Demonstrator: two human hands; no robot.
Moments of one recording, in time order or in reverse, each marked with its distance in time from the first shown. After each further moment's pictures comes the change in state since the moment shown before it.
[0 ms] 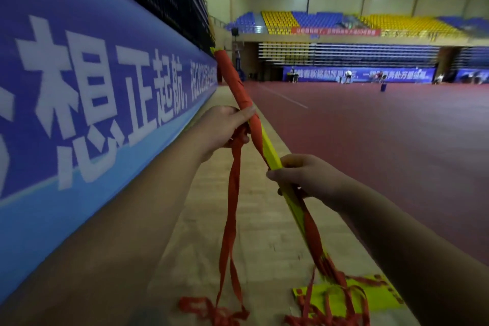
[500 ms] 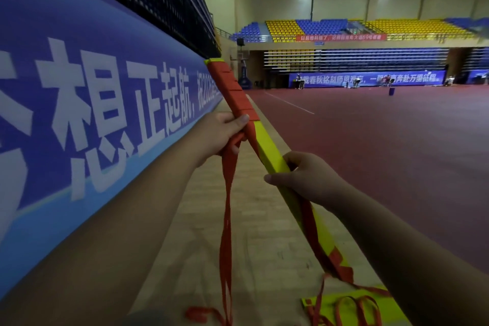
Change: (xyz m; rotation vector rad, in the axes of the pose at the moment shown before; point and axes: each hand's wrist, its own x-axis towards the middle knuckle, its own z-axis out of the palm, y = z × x) left_hand -0.010 0.016 -0.015 0.145 0.042 0.039; right_hand 0.004 -0.012 -0.002 -0.164 0.207 -0.067
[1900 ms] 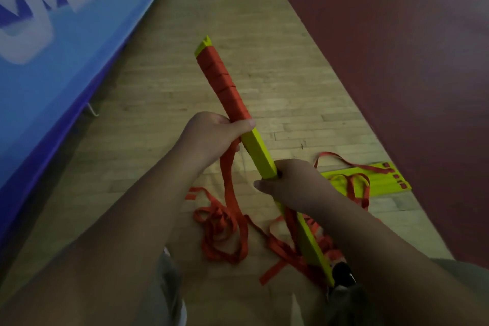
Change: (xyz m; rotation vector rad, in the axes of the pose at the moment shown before) left_hand -0.020 -0.284 0.183 -0.001 -0.153 -0.532; right_hand 0.027 0.234 0.206 -0.176 -0.412 0.328
